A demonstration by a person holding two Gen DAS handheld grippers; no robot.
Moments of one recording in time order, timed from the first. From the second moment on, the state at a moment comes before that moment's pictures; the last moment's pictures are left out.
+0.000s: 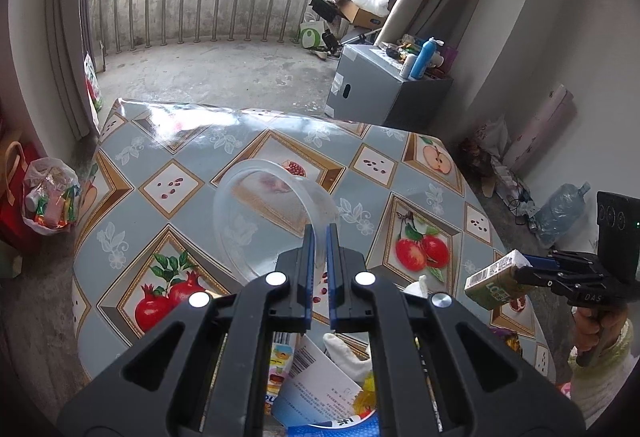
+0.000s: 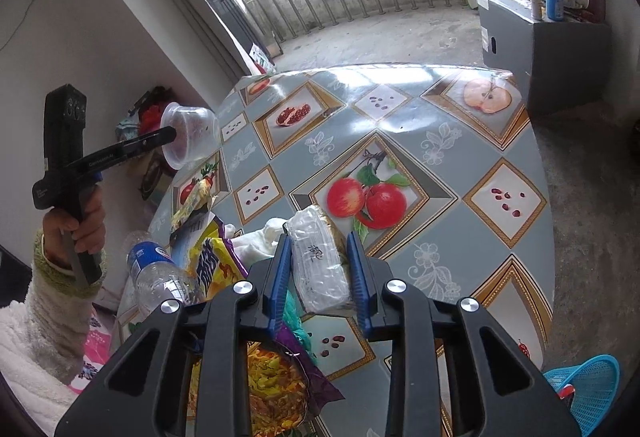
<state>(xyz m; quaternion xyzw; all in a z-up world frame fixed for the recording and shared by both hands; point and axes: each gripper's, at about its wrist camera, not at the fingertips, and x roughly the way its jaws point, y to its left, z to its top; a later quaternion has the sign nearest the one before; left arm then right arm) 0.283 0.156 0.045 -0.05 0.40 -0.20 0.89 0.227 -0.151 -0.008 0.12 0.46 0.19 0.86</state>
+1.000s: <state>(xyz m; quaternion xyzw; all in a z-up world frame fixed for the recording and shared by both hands) 0.133 -0.123 0.060 0.00 0.42 -0.48 0.77 0.009 -0.367 0.024 0.29 0.34 -0.06 0.89</state>
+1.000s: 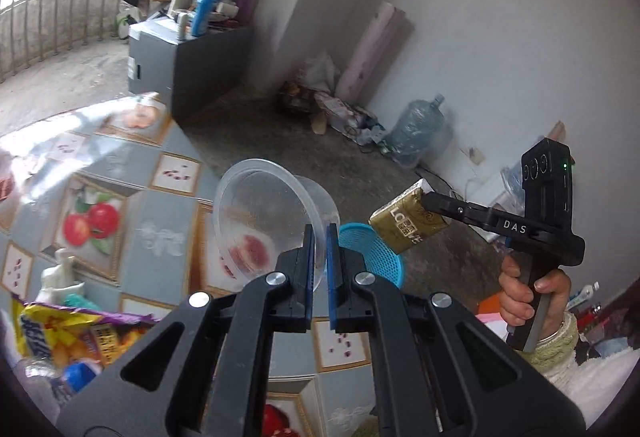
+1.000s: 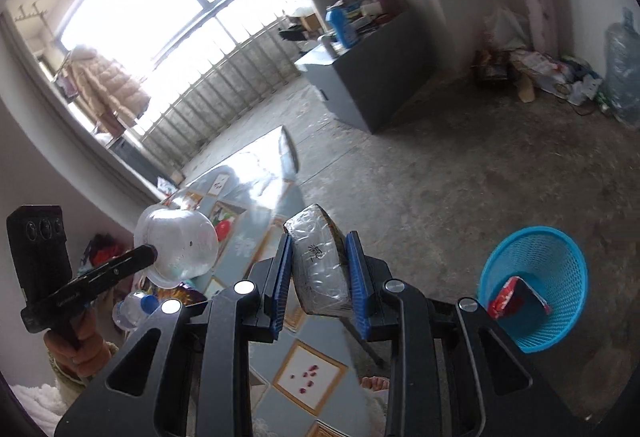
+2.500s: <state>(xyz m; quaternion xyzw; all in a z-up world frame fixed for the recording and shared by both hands) 0.070 -0.380 -0.029 0.14 0.48 -0.53 0.68 -0.059 -0.538 -0.108 0.33 0.36 -0.33 0.81</state>
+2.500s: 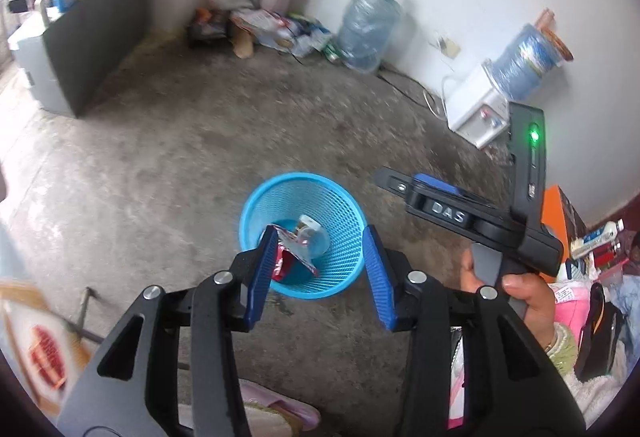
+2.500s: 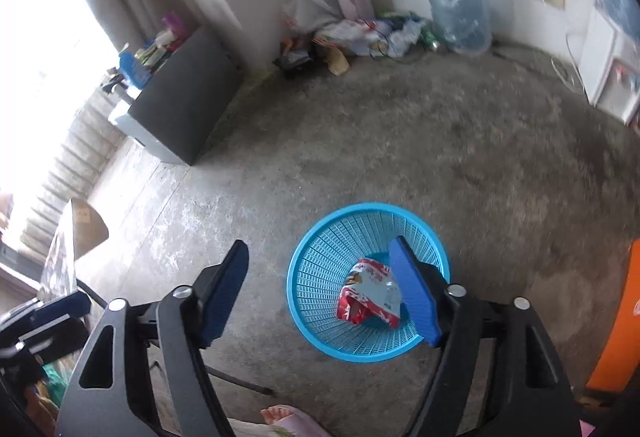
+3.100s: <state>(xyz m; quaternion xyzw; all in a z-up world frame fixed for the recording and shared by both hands) 0.107 -0.158 0.034 0.06 0.41 -0.42 0.81 -0.011 -0.402 -0.009 0.07 0.35 -0.34 0.87</state>
